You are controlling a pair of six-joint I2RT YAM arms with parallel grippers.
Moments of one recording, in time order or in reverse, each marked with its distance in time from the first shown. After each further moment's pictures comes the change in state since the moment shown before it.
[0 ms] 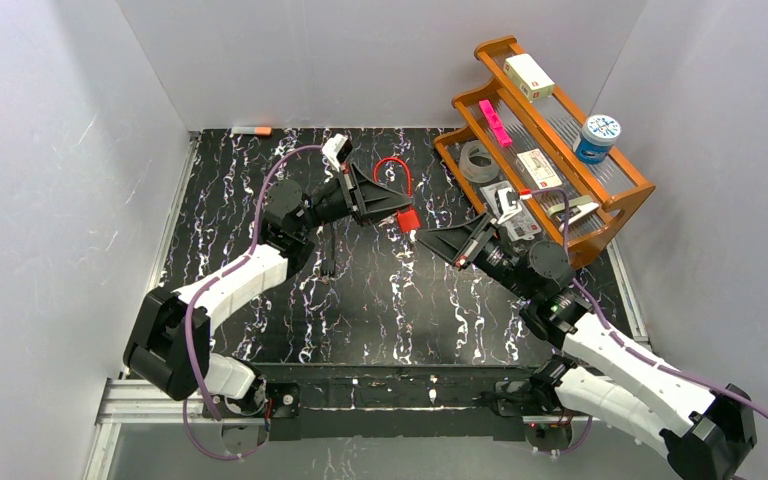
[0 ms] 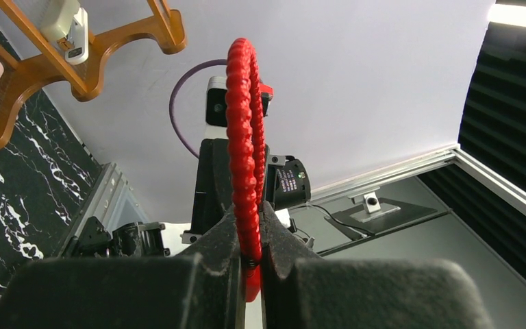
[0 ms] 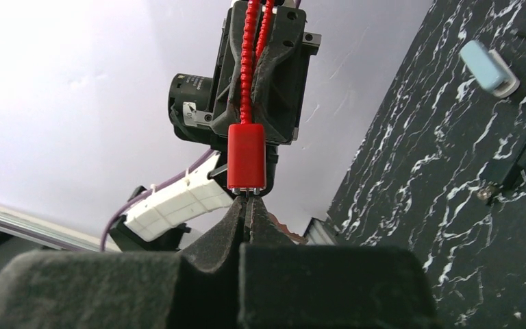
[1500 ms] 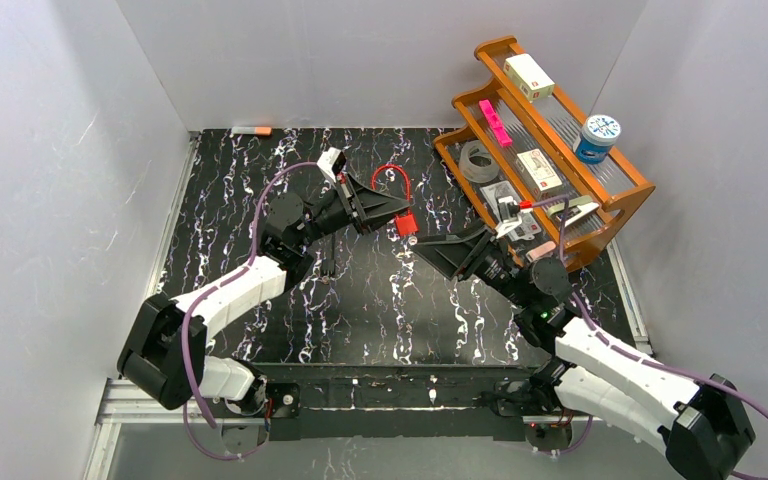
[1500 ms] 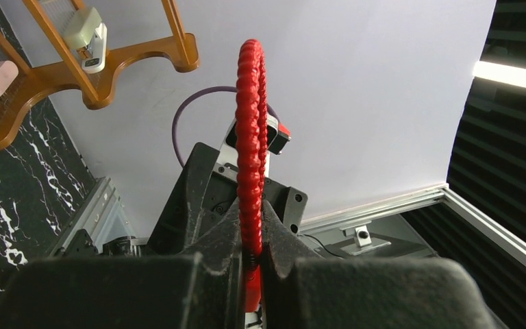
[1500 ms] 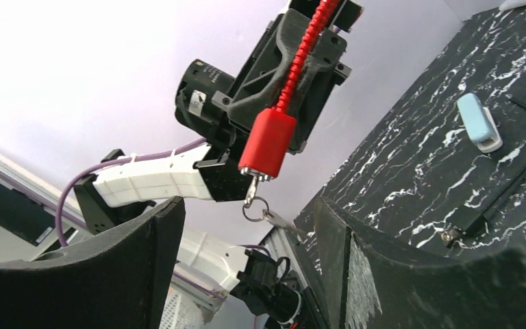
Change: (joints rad) left arm -0.022 -0.048 -0.095 0.002 -0.151 -0.038; right arm 0.000 0.026 -0.140 0.301 -0.063 -0.222
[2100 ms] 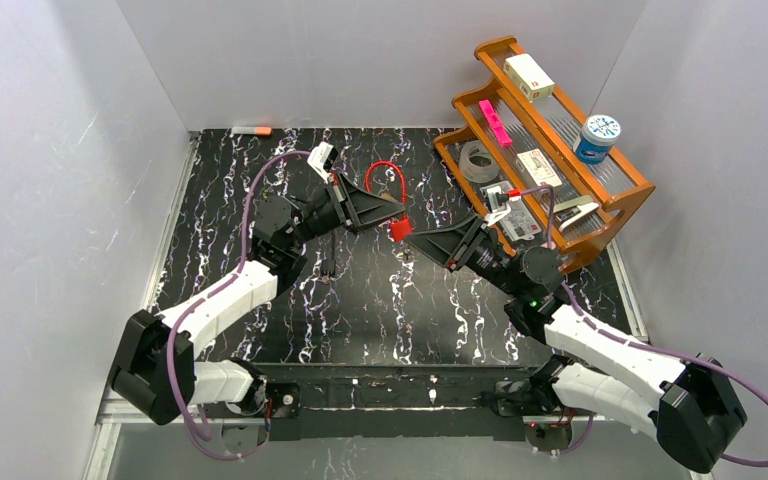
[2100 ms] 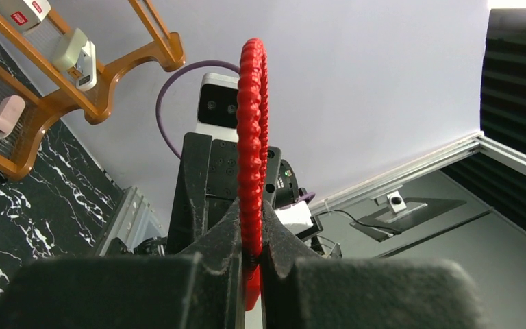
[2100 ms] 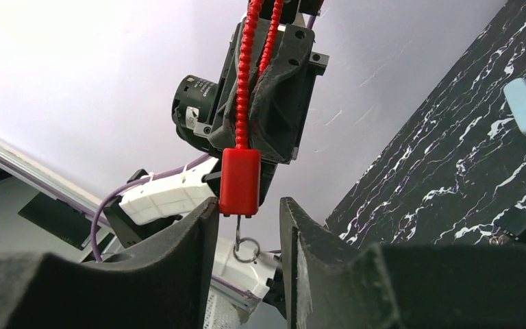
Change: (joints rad) left arm 0.004 -0.078 0.000 -0.002 0.044 0.150; right arm 0.001 0.119 0.061 0.085 -0.030 0.124
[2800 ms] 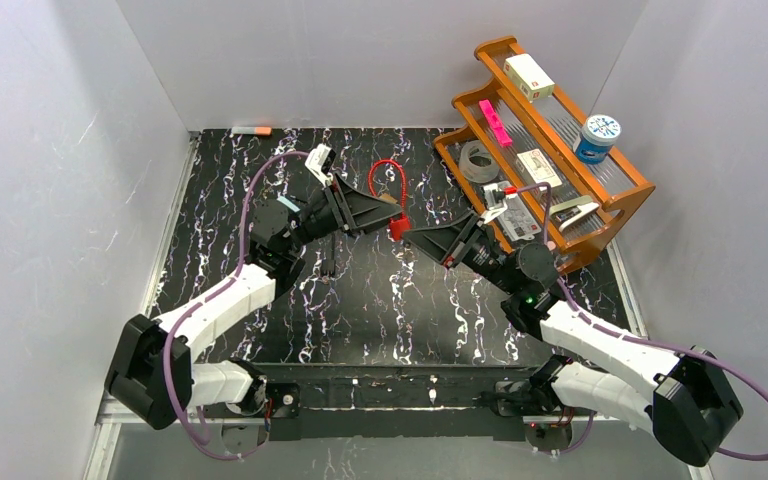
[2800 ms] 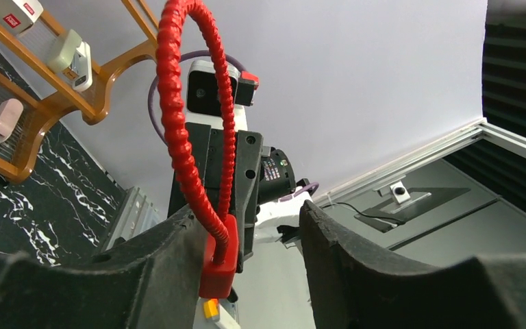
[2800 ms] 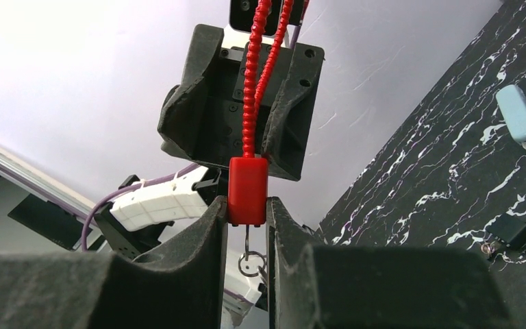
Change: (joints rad) left arm -0.002 -0.023 -0.018 0.015 0.013 0.031; right arm -0.001 0.044 0.015 0.032 -0.004 -0.017
